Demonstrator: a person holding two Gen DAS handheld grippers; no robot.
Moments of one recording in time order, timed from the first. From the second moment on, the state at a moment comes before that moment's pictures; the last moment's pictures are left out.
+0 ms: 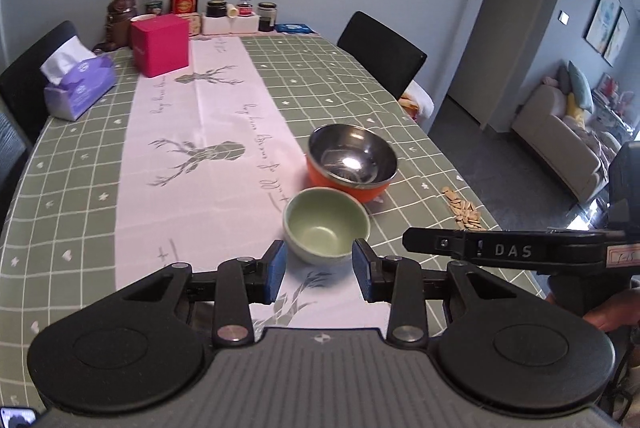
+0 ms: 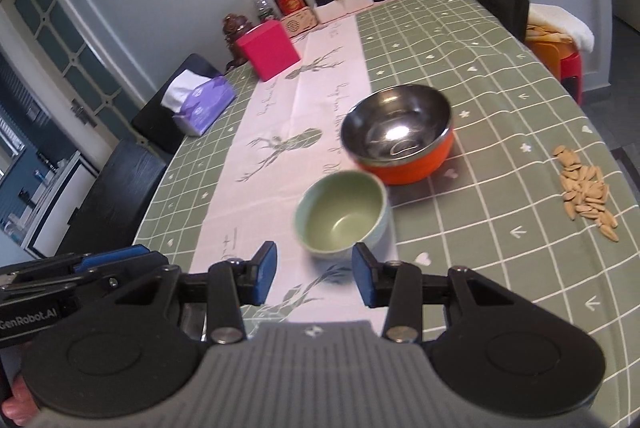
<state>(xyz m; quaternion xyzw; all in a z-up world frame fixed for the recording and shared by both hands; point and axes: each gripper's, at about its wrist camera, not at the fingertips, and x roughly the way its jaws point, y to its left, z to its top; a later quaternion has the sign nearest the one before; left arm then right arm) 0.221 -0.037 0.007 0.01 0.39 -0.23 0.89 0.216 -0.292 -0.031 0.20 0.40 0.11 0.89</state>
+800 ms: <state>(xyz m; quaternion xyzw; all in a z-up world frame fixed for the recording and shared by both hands) 0.366 -0.105 -0.048 0.03 0.44 -0.23 0.87 0.328 -0.359 -0.068 0.22 0.42 0.04 0.88</state>
